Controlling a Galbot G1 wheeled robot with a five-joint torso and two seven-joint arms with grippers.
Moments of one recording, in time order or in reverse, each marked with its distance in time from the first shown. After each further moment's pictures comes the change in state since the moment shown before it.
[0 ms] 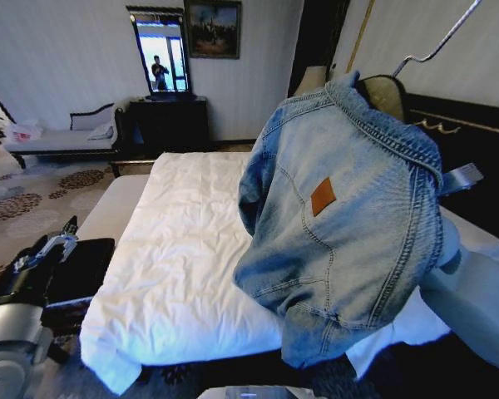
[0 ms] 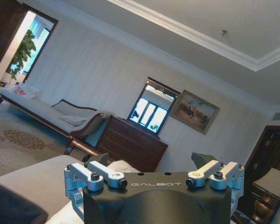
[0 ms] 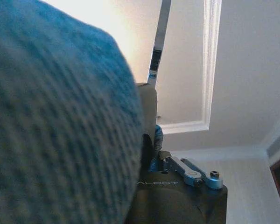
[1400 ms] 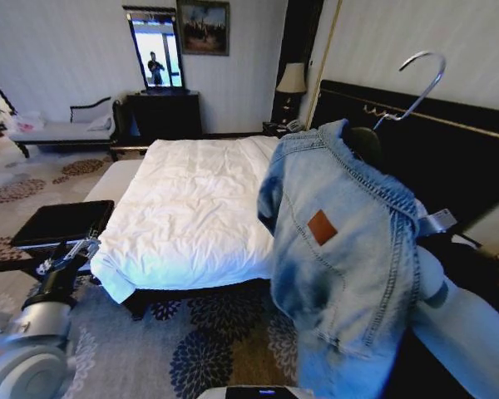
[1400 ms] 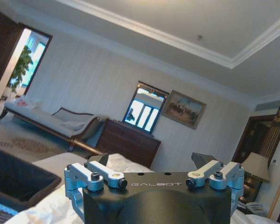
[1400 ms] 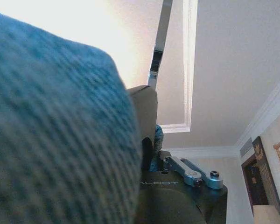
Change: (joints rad) left arm 0.040 -0.008 0.190 0.000 0.219 -0.125 -0.022; right arm -0.373 0.115 0.160 0.063 -0.204 0.015 -0.071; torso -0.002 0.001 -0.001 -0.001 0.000
